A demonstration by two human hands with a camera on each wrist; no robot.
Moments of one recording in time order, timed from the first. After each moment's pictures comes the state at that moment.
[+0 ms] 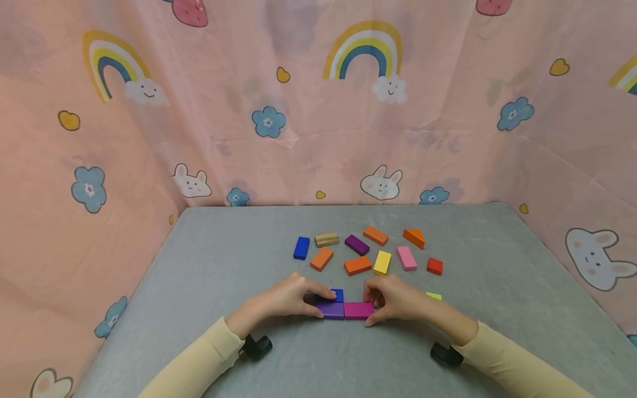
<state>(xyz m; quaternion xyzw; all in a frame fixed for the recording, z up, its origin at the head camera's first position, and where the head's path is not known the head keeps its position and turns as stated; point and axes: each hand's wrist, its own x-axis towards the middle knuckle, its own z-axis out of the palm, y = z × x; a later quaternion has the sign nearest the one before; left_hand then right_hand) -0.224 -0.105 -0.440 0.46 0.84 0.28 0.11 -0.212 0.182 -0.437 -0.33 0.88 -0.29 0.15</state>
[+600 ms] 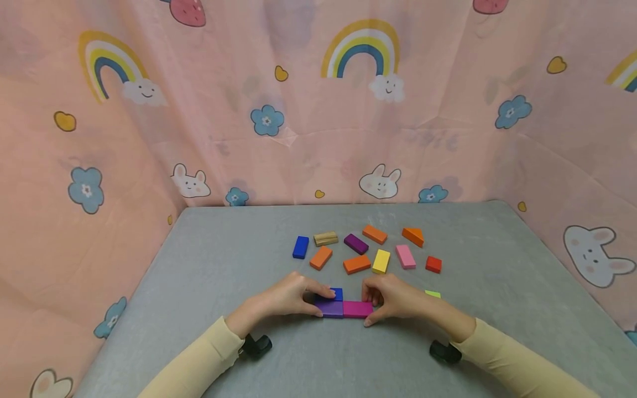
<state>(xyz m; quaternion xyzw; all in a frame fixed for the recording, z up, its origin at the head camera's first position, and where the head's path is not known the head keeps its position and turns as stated) -0.221 -0.104 -0.437 0.45 0.84 0.29 0.12 -0.211 0.182 -0.438 -0.35 0.88 -0.28 0.15</state>
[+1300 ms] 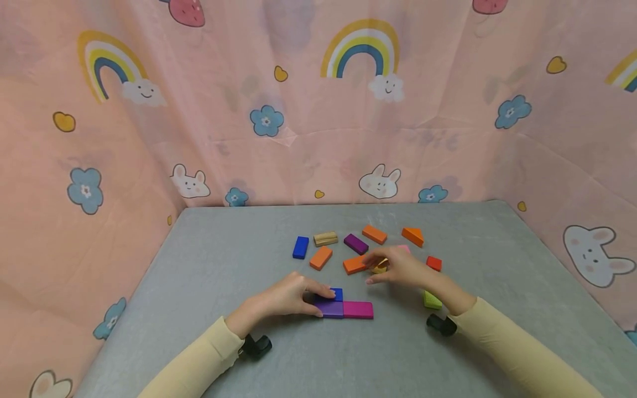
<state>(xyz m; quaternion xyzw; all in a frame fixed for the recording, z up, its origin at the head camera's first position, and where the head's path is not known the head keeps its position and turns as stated) -0.223 -0.104 -0.438 0.45 0.83 0.29 0.13 -0.248 0.195 -0.418 -0.31 0.90 -0.30 0.06</state>
